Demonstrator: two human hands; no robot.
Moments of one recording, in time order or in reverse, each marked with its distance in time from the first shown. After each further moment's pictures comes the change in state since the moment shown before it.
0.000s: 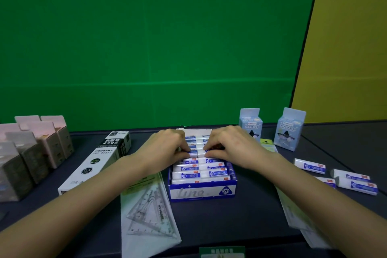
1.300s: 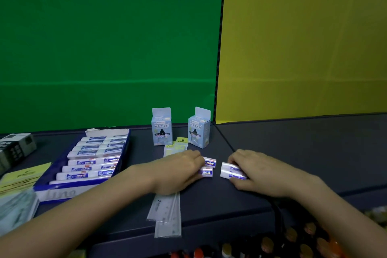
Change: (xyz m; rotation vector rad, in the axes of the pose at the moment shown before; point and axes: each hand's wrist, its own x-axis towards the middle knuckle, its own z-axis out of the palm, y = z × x) left_hand 0.094 0.204 0.055 -0.004 -0.350 0.261; right_hand -0.205 0.153 -0.053 -0.066 -0.263 0.258
